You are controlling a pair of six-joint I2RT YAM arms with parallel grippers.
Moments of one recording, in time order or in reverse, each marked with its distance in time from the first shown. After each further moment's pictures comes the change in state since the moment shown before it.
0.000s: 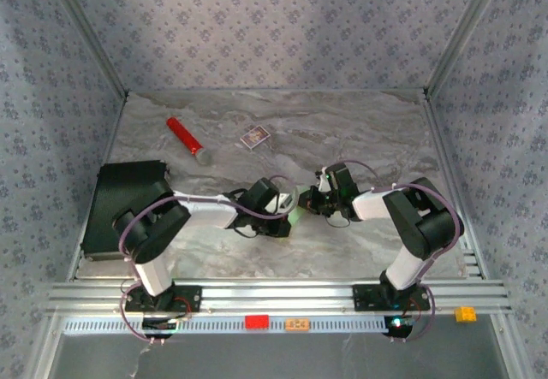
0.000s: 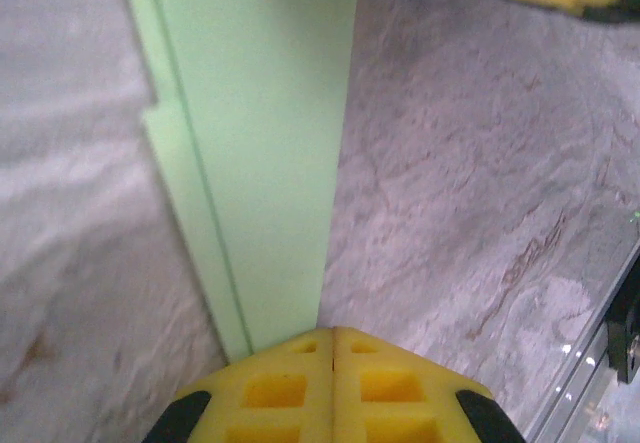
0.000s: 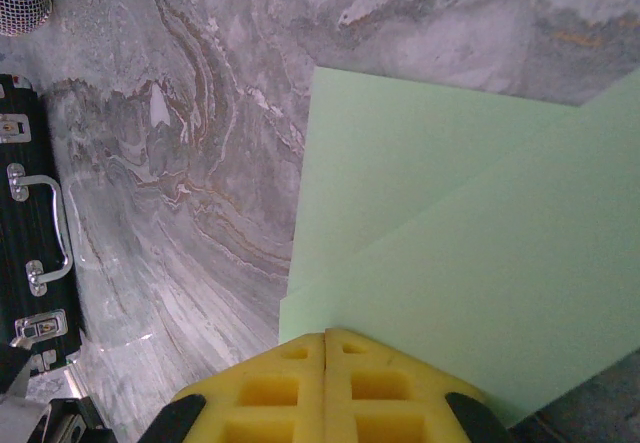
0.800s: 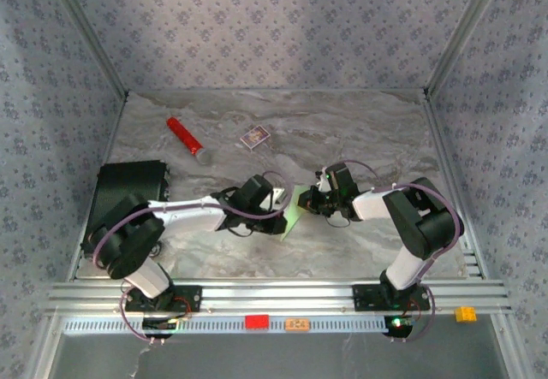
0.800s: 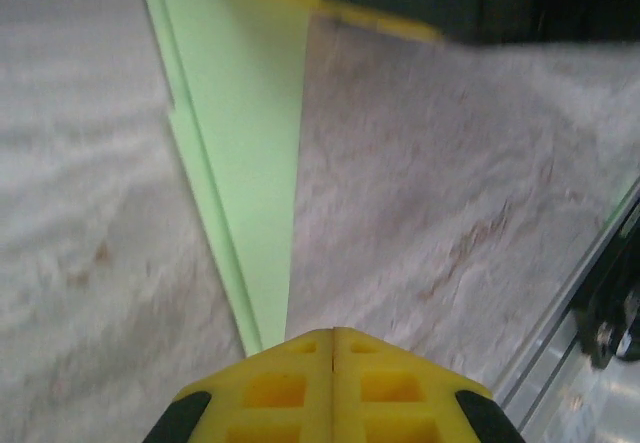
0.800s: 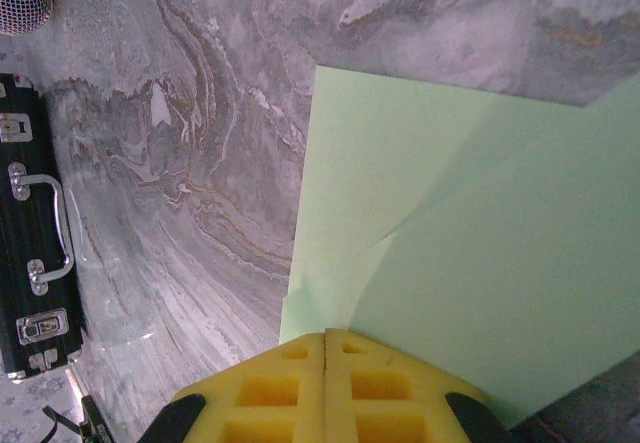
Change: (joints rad) left arm 0.012 -0.131 0.007 -0.064 -0.067 0.007; right arm -0.001 0.000 0.000 0.001 -0.004 0.000
